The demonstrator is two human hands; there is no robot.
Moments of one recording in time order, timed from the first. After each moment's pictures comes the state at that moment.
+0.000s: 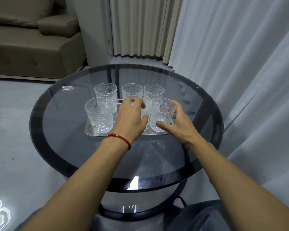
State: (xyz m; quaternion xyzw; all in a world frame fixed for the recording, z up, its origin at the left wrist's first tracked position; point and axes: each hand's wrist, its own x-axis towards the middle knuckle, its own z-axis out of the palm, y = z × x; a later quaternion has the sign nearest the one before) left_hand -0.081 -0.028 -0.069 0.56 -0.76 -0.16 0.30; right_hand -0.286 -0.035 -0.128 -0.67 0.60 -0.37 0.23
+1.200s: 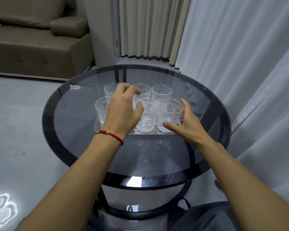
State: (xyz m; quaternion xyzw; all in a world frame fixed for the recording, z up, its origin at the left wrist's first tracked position) left_hand -0.043 -0.030 -0.051 0.51 -0.74 -0.05 0.44; right_hand -0.287 -0.035 -0.124 -0.68 0.61 -0.34 0.22
